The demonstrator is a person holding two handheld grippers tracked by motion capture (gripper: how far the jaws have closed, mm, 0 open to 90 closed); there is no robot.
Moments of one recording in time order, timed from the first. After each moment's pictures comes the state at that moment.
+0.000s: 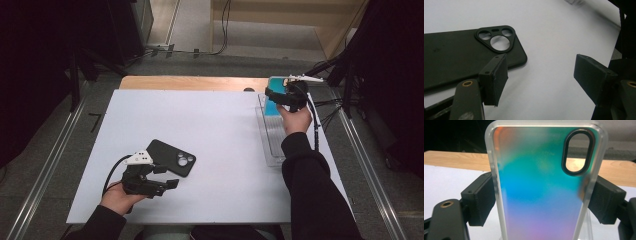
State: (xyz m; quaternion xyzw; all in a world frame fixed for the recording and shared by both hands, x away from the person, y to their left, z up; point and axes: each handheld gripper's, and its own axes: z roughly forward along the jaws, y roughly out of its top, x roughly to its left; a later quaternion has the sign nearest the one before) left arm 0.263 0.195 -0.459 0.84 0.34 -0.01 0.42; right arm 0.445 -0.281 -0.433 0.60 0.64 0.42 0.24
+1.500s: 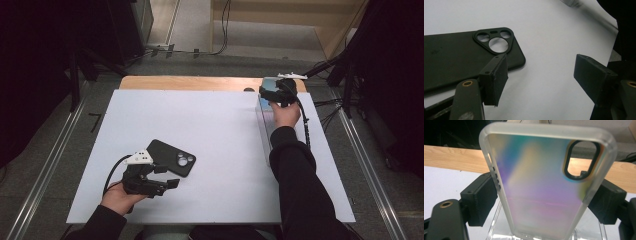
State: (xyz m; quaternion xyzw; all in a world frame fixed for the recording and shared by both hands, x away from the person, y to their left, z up) left arm 0.263 0.193 -0.459 0.84 0.34 -0.01 0.43; right arm 0.480 -0.268 -0.457 0.60 0.65 0.38 0.27
